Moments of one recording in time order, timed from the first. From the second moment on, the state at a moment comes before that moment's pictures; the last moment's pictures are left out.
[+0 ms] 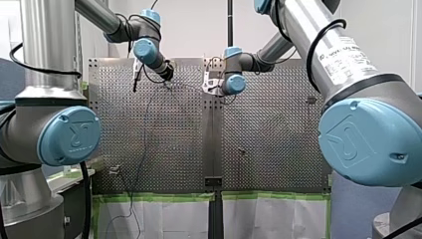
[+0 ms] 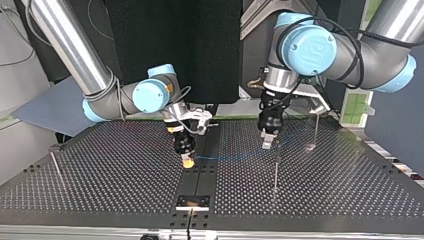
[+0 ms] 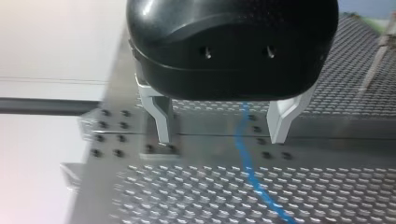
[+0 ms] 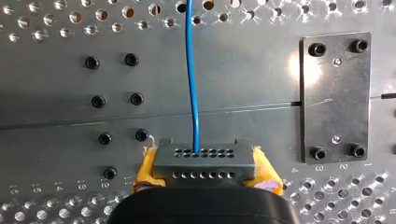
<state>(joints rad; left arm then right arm) -0.29 -1.54 -1.73 -3.07 -1.72 -1.52 2.23 -0.96 1.17 -0.23 1.59 1.66</state>
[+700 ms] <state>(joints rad) -0.35 -1.65 -1.67 -3.02 -1.88 -1.61 2.23 -0.96 1.17 -0.22 1.58 1.66</state>
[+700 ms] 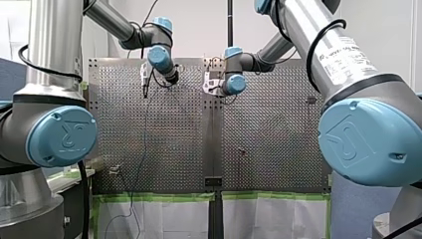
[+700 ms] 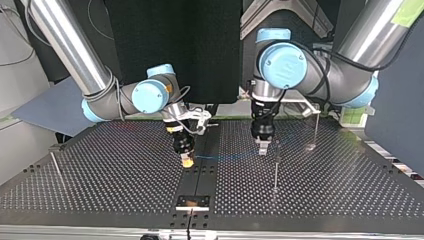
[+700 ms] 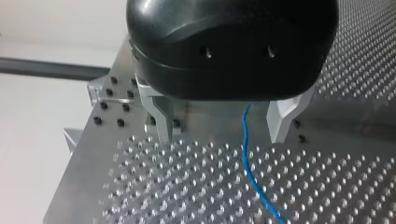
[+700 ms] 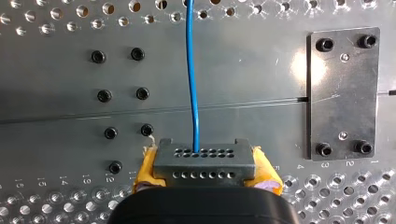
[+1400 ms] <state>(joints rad) -0.36 -1.73 -1.58 -2.98 -1.95 -1.57 2.23 -0.96 1.17 -0.22 1.59 1.66</state>
